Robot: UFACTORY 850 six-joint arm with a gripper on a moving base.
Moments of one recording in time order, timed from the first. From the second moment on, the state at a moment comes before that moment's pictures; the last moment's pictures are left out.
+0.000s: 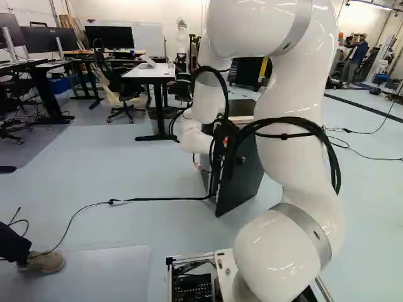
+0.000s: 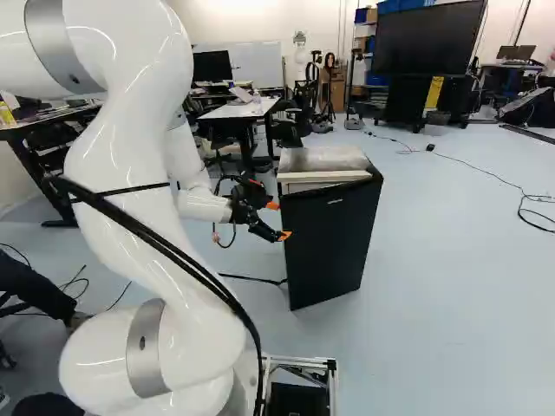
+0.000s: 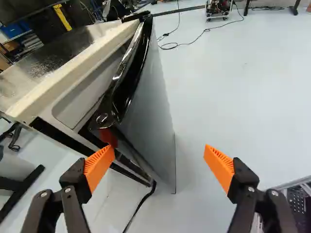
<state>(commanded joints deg) 20.6 -23.3 -34.4 85.3 57.5 0.0</state>
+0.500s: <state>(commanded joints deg) 21.2 -18.7 -26.9 88.7 57.5 0.0</state>
